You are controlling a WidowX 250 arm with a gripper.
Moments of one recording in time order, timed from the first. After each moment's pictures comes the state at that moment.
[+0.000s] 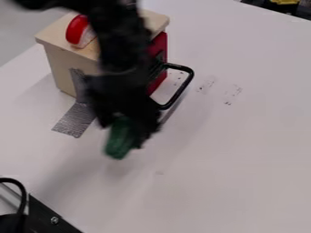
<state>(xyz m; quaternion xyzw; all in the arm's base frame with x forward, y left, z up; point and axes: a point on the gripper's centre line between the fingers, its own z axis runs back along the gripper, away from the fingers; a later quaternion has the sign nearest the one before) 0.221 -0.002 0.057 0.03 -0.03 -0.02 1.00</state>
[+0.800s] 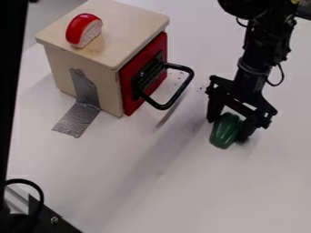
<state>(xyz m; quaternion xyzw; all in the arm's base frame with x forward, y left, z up) 0.328 -0.083 0.000 0.03 0.05 -0.08 1.00</state>
